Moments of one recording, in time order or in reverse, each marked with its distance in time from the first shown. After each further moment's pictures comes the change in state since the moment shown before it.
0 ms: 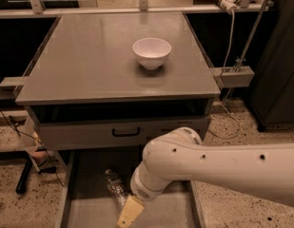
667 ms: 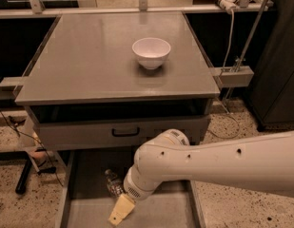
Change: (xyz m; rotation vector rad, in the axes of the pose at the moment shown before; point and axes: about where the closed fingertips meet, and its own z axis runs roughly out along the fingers) arm -0.018 -0.005 0.030 0.012 -0.009 0.105
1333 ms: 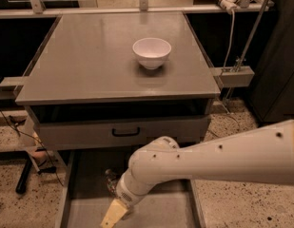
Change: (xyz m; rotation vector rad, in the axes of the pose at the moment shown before) arm -0.007 0.013 0.035 -0.070 -0.019 -0.005
